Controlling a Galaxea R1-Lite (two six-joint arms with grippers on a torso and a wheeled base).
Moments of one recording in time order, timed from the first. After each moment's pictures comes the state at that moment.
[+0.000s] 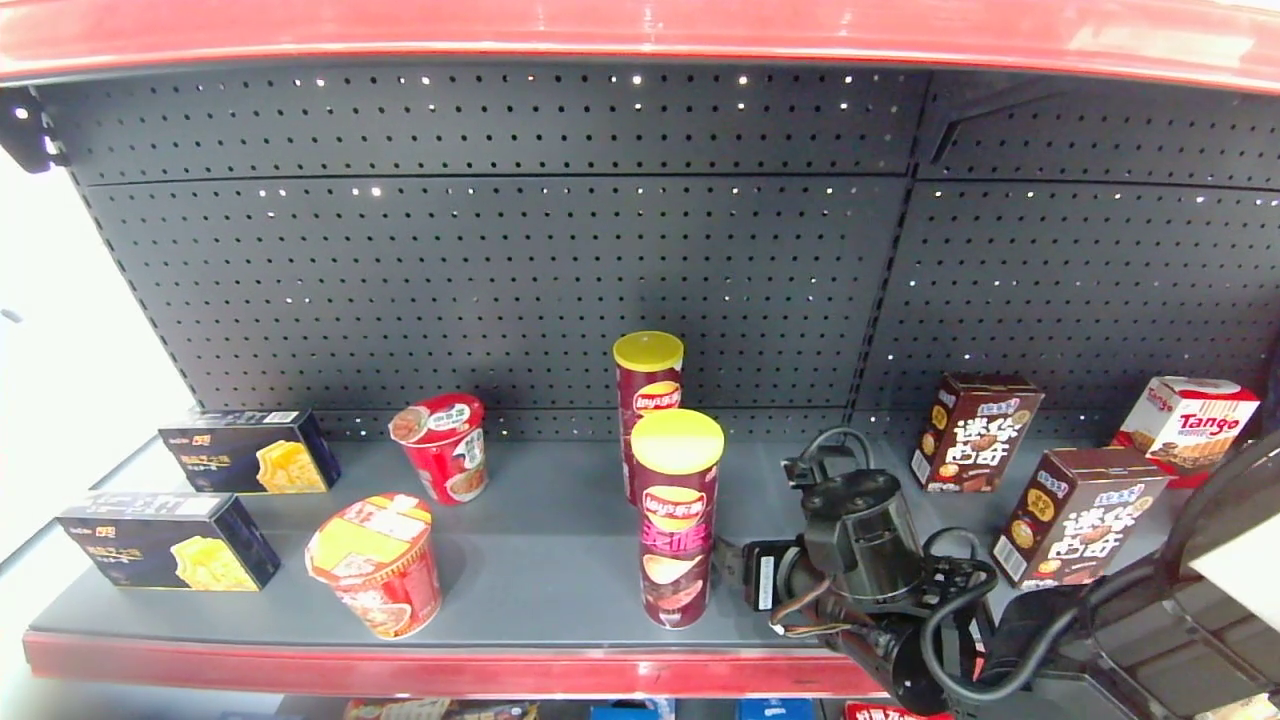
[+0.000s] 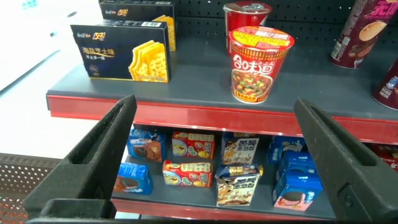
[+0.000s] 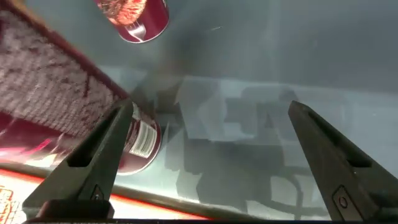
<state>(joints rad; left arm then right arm) 0.00 0.00 0.00 0.00 0.09 -0.05 0.81 1.96 -0.74 -0.73 -0.47 0.43</state>
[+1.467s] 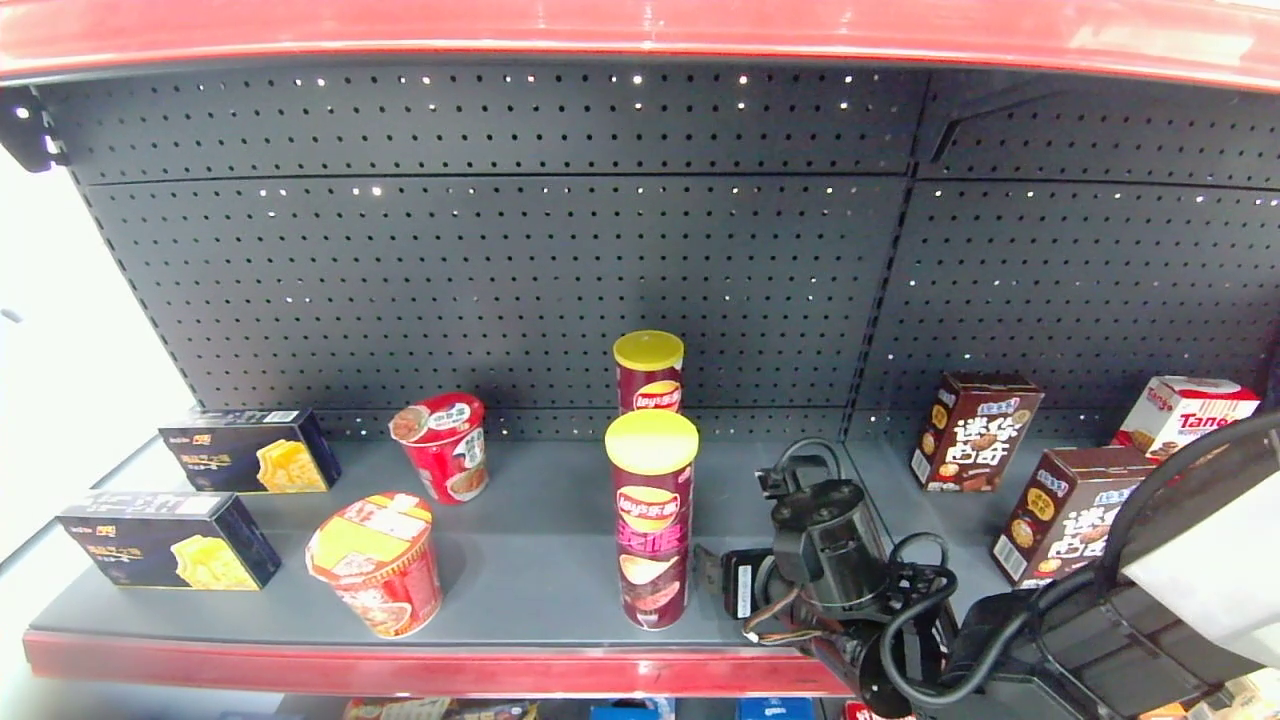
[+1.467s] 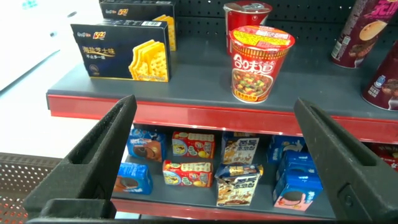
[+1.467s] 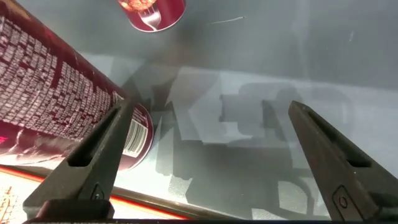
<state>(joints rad) 0.00 0.00 0.00 0.00 0.09 -0.05 0.83 2.02 -0.78 -0.74 -0.47 0.42</state>
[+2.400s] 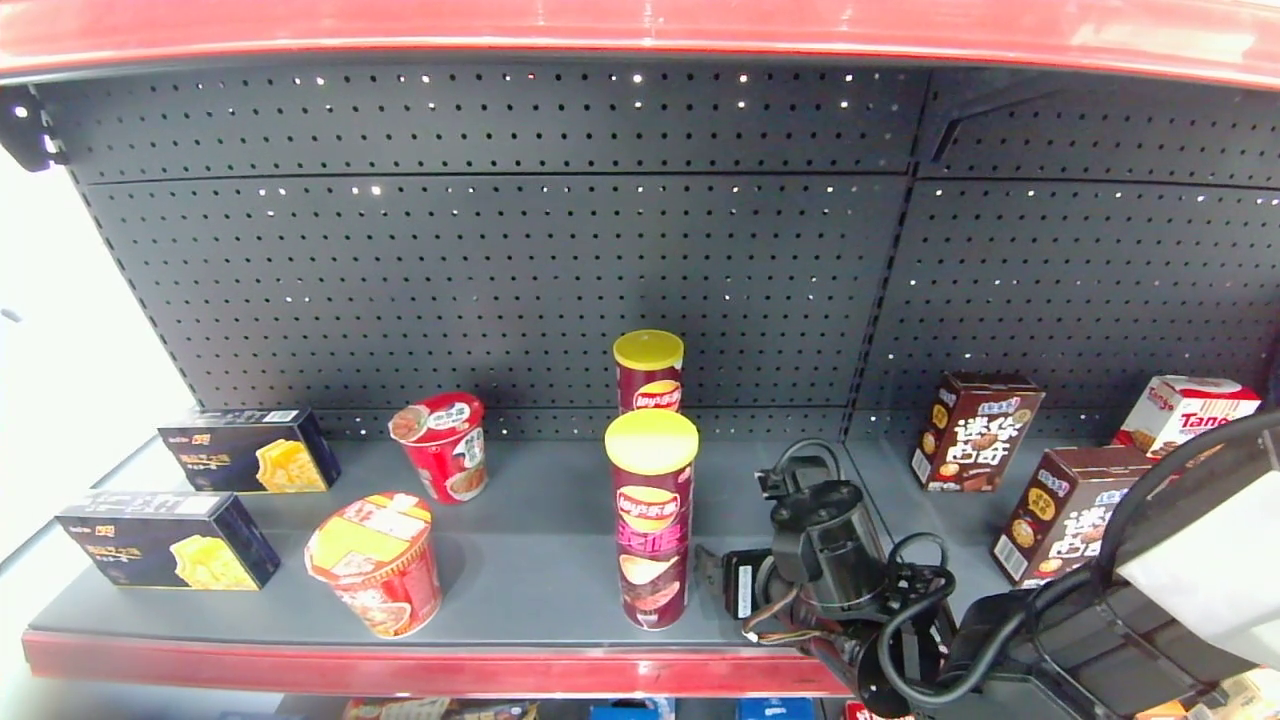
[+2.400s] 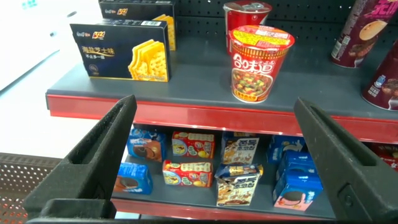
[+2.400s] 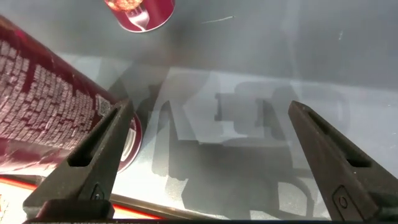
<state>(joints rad) 0.00 0.00 0.00 0.00 0.09 -0.05 0.83 2.02 -0.78 -0.74 -0.48 0.42</state>
